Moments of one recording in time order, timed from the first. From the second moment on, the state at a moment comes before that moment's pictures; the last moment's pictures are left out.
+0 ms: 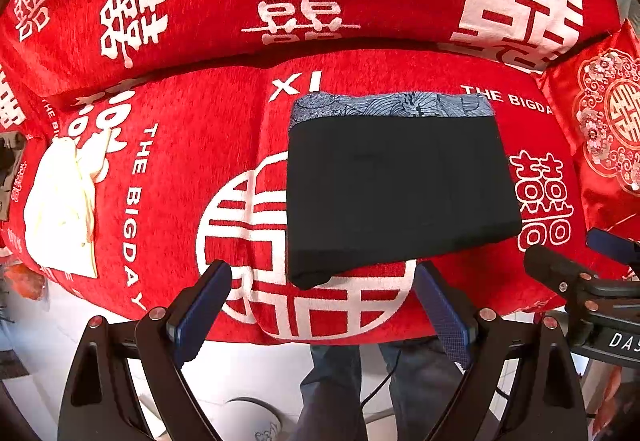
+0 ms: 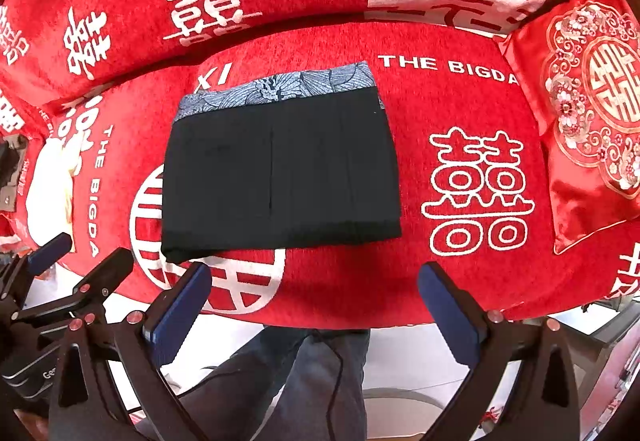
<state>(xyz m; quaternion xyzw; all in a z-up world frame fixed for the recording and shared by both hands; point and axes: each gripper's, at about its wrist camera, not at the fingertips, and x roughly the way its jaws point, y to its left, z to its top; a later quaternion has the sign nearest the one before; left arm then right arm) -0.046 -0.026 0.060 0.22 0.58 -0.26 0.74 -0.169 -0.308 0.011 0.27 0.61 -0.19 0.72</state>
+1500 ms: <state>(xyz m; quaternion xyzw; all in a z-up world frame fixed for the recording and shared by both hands) -0.052 -0.032 0.056 0.24 0.59 -0.25 0.73 -0.170 -0.310 0.015 0.28 0.61 -0.19 0.72</state>
